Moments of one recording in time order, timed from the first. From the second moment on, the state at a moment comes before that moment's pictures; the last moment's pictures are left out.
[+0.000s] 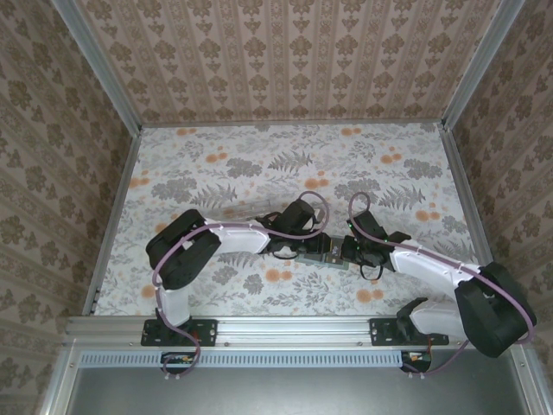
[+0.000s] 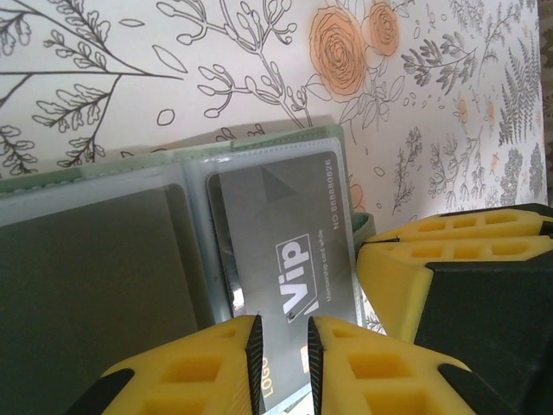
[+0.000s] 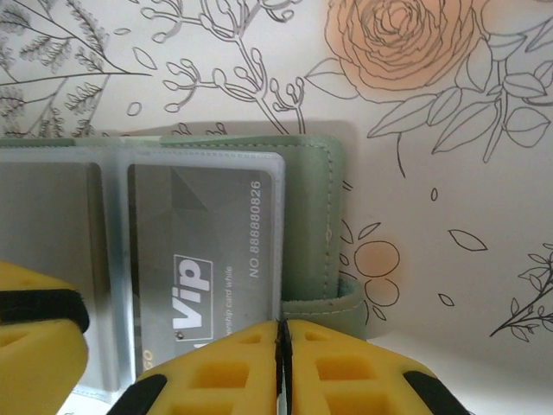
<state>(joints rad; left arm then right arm) -0.99 1.88 1.02 0.05 0.37 -0.80 0.50 1.23 0.52 -0.39 -0.01 0.78</state>
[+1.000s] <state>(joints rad) -0.99 1.91 1.02 0.06 0.40 -0.86 0.50 1.28 0.52 -0.34 -0.01 0.78</state>
